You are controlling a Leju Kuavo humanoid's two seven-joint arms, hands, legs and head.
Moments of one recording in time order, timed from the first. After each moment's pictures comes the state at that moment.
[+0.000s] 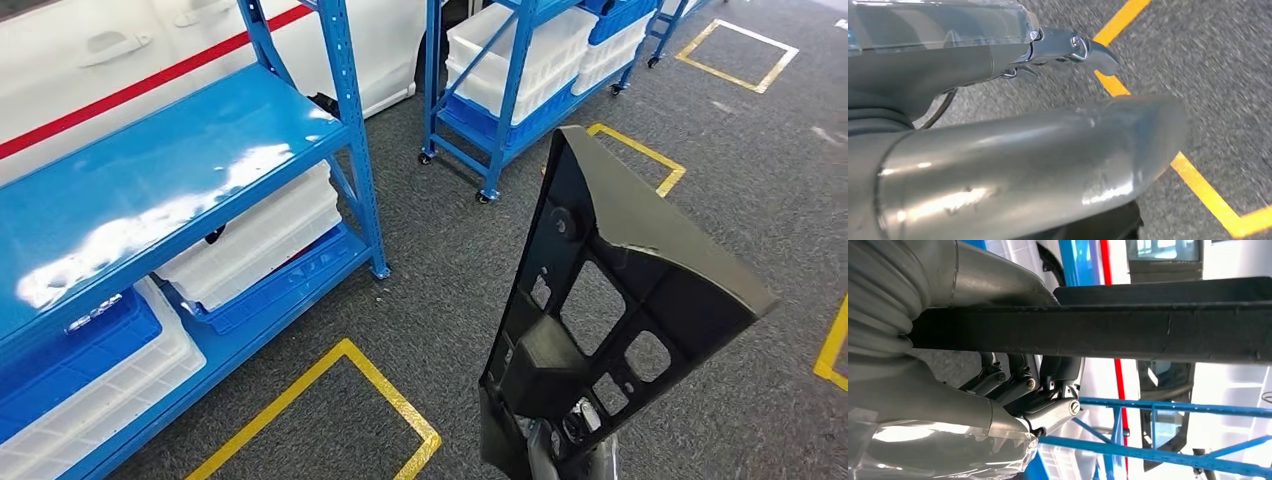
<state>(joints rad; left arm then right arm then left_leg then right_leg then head) -0.08 -0.18 1.23 -0.24 -1.17 0.06 -0.37 0.54 0.36 0.06 -1.93 0.24 0.15 -0.66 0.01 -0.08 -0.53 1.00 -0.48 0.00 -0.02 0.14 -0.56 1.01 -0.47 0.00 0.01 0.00</state>
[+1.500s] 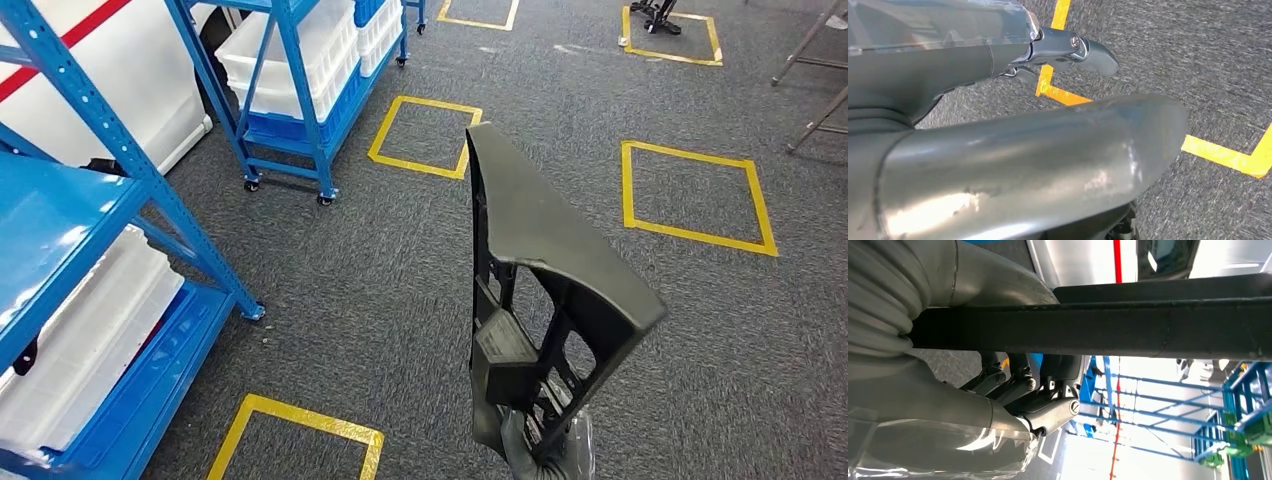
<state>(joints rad) -0.09 -0.16 1.23 -0.24 -1.19 0.02 -0.36 0.44 0.30 0.16 -1.88 0.32 0.06 -0.66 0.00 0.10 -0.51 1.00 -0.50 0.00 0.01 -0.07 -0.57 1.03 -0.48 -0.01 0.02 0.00</state>
